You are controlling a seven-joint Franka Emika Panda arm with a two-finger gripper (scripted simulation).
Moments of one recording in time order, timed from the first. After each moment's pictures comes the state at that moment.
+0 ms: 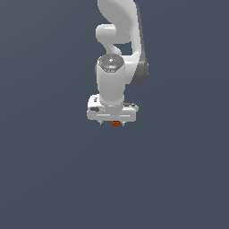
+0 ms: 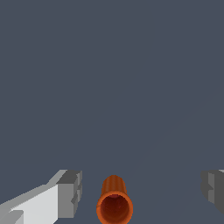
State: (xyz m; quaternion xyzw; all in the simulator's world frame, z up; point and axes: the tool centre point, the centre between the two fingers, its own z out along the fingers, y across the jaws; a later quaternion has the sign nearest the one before) arm 0.003 -0.011 0.167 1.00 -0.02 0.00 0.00
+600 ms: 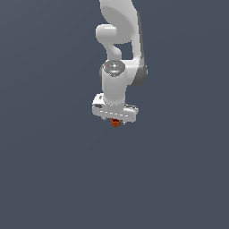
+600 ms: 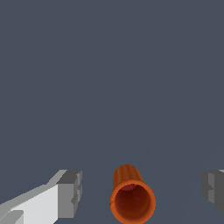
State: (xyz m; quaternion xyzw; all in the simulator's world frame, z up) arm -0.033 -0.001 0.133 0.99 -0.11 0.00 0.00
